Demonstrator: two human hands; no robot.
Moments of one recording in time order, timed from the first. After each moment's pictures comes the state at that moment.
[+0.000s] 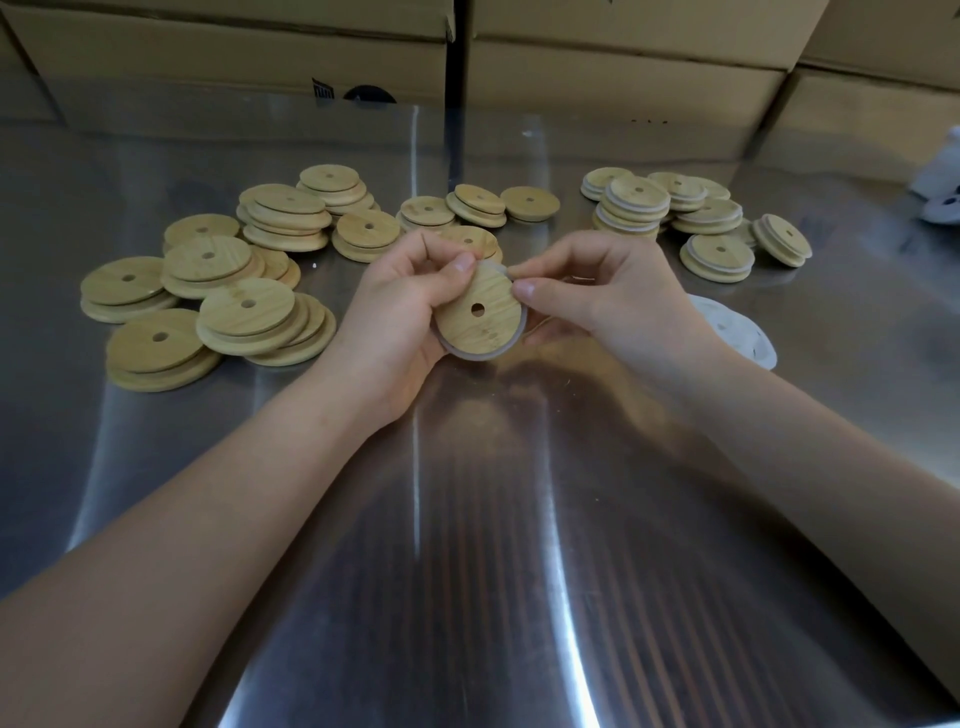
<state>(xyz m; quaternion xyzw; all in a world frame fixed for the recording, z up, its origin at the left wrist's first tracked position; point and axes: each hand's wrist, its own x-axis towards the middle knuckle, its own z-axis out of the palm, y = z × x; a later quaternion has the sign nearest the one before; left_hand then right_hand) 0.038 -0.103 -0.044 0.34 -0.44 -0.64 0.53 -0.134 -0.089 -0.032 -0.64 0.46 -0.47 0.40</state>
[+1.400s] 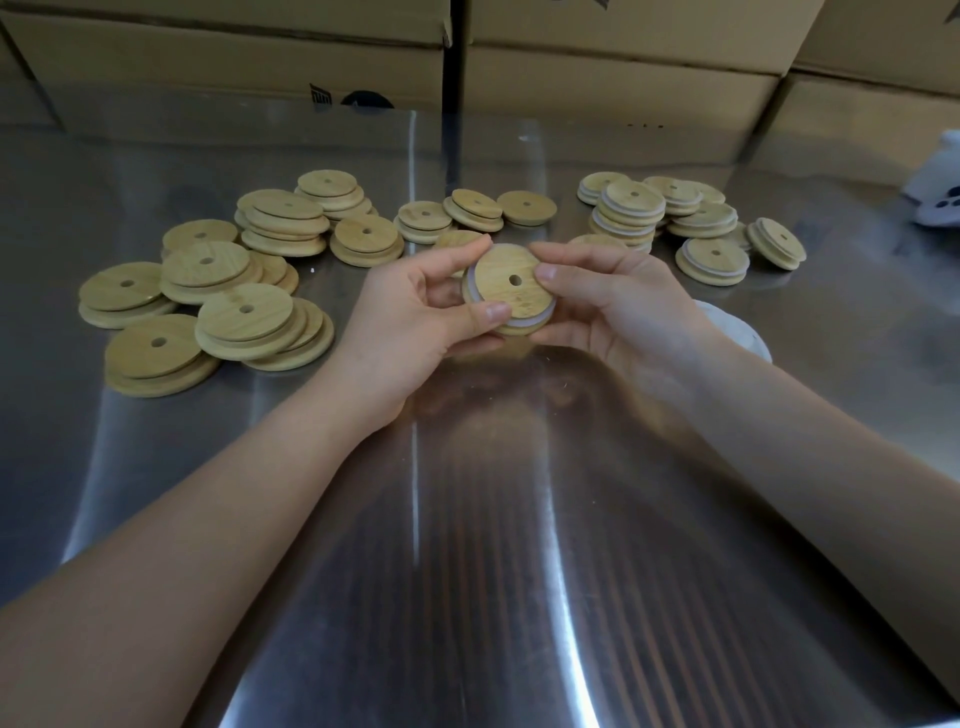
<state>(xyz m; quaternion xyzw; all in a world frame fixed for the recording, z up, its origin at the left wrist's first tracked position) 0.042 -0.107 -0.055 0.34 -0.56 -0.59 0.48 -0.145 -0.101 -0.036 -0.46 0.45 -0.52 0.56</state>
